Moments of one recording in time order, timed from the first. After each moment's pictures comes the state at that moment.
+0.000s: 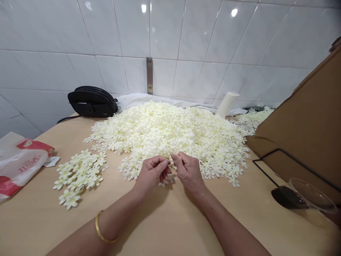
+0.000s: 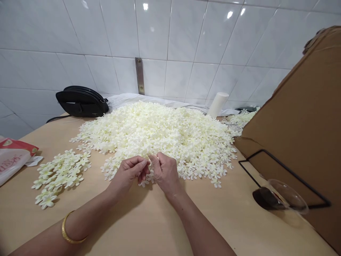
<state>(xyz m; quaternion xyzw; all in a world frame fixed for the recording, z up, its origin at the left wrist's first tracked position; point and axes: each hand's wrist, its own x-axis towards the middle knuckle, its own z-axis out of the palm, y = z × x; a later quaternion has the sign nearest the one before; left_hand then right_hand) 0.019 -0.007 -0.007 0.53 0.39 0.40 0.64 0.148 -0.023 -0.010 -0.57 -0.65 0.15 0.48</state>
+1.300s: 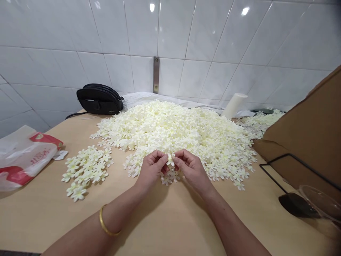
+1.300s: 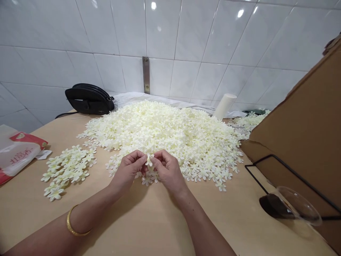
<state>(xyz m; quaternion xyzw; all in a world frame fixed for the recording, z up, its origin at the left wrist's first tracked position) 0.016 -0.004 -0.006 0.48 0.40 0.47 0.63 0.148 -0.025 -0.001 -0.49 -0.59 0.41 0.50</state>
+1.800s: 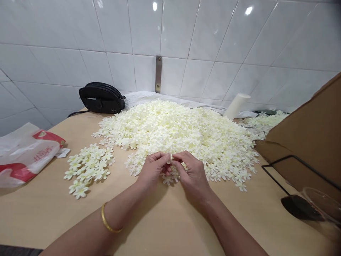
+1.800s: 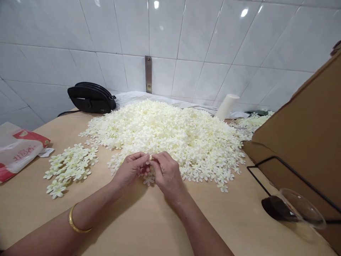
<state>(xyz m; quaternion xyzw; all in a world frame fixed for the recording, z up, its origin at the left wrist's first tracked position) 0.015 -0.002 -0.007 0.40 0.37 0.45 0.71 0.143 -0.030 -0.004 -0.48 -0.71 0.15 0.48</state>
